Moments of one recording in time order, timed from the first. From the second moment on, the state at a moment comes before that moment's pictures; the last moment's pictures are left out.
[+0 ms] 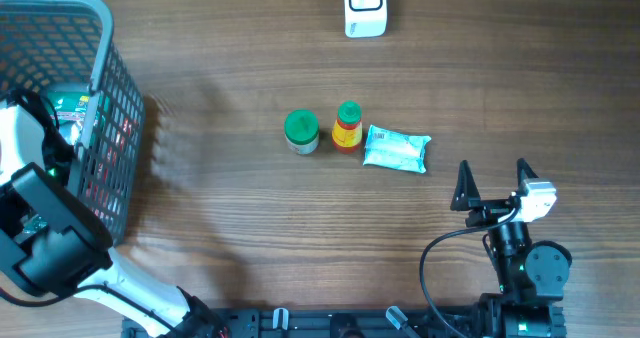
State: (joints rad) left arm 0.64 1.97 1.45 -1.18 -0.21 -1.03; right arm -0.06 0.02 0.01 0.01 -0.14 0.13
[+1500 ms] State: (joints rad) left arm 0.64 1.97 1.98 -1.60 -0.21 -1.04; right arm -0.06 0.03 0.01 0.01 -0.14 0.13
